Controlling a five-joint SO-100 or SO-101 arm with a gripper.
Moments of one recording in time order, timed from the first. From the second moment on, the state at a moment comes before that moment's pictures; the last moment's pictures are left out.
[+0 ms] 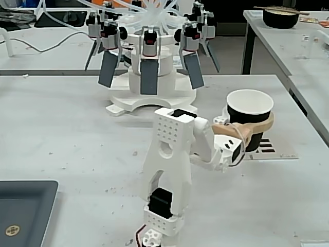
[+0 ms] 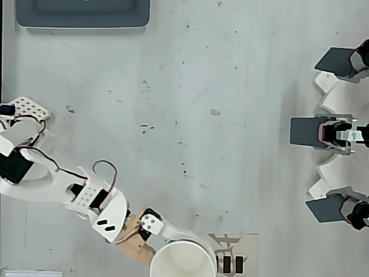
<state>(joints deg) 31.9 79.1 130.2 -62.5 -86.2</state>
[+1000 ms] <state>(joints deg) 31.9 43.1 80.7 -50.1 -85.9</state>
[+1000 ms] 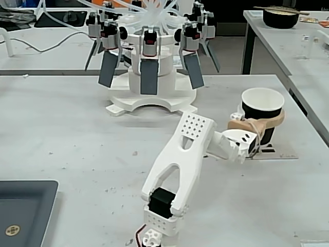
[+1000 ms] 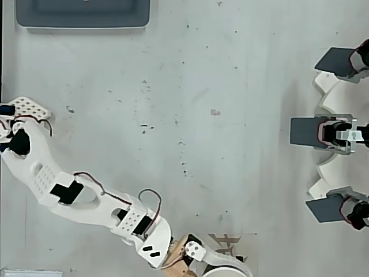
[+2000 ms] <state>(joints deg) 32.4 35.0 73.6 -47.4 -84.0</state>
